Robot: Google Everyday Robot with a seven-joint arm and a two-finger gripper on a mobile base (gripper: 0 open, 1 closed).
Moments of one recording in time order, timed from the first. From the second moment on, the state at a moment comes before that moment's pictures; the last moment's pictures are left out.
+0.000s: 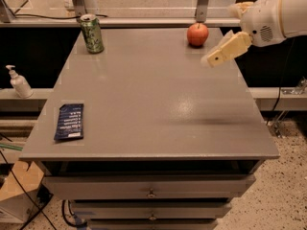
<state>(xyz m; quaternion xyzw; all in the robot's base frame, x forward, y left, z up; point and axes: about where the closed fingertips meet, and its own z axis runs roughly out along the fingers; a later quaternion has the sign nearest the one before) 0.603 -0.162 0.981 -0.49 0.72 0.15 0.47</state>
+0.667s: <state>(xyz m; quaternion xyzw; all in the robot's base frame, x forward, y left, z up) 0.644 -0.157 0.969 -0.46 0.72 0.17 0.49</state>
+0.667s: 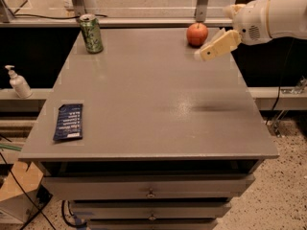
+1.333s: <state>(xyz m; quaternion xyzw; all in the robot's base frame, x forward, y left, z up) 0.693 -0.144 0.949 -0.39 0.72 0.18 0.55</state>
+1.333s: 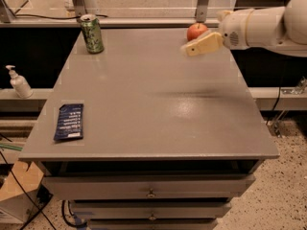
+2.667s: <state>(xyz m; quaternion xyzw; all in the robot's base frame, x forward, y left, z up) 0.776 -0.155 0.901 -0.27 0.75 0.13 0.58</state>
